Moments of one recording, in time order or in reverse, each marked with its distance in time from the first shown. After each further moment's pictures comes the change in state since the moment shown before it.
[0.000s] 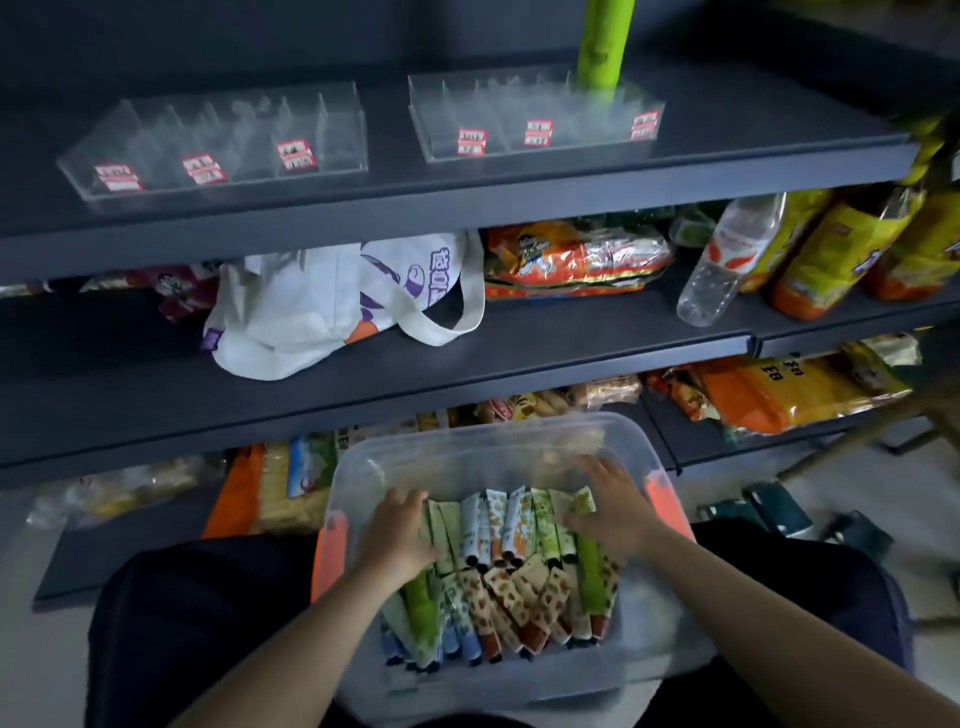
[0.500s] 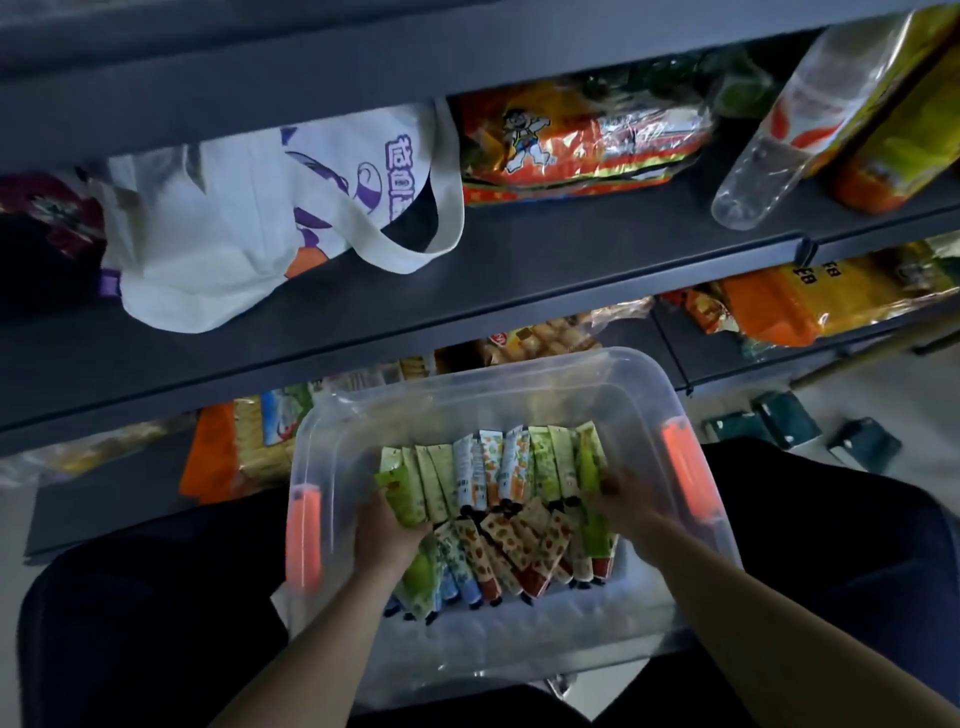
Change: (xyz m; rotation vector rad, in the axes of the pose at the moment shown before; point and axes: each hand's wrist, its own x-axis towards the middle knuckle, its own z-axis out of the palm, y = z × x) left_hand 0.021 -0.026 0.074 -0.468 0.009 -0.392; right_hand 0.006 0.051 0.070 0.737 -0.056 0.528
